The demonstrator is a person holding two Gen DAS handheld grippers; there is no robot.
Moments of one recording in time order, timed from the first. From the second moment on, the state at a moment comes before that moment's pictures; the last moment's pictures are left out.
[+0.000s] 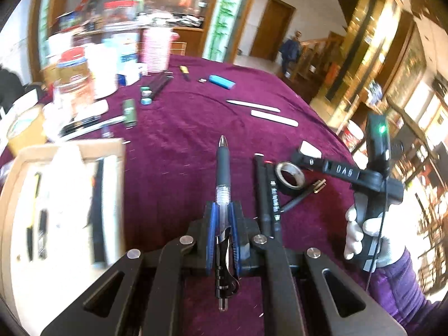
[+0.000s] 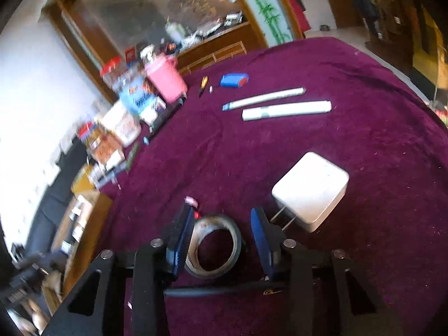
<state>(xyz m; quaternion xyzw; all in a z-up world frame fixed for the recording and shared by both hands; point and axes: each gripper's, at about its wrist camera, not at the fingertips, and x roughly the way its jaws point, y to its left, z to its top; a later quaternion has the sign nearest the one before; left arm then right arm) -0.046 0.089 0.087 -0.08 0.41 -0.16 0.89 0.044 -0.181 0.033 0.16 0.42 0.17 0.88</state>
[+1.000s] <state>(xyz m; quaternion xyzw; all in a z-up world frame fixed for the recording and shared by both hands) -0.063 0.295 0.055 -0.13 0.47 0.03 0.87 -0.013 -0.027 0.107 0.04 0.41 0.26 0.87</state>
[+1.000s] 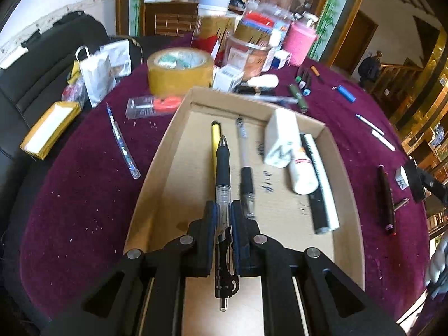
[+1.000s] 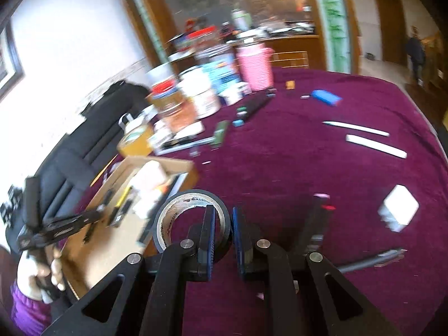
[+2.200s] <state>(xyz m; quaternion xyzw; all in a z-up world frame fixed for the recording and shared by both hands) -0.114 0.340 0.092 -0.23 0.37 0.00 0.90 -0.031 0.135 0.073 -0.04 0.45 0.32 0.83</state>
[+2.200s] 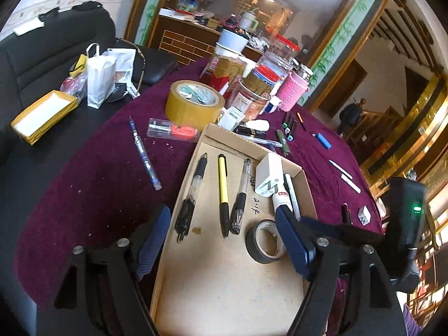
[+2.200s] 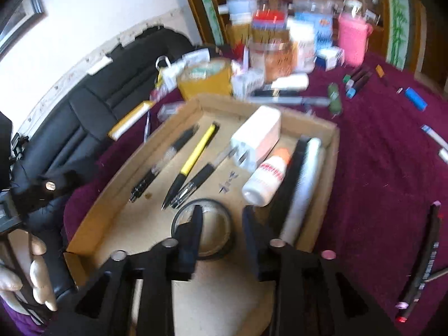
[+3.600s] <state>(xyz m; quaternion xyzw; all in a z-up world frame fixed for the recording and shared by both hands) -0.117 0.108 0.107 -0.07 0.38 -0.09 0.92 -0.065 -0.142 0.116 0.01 0.26 0.02 0.96</state>
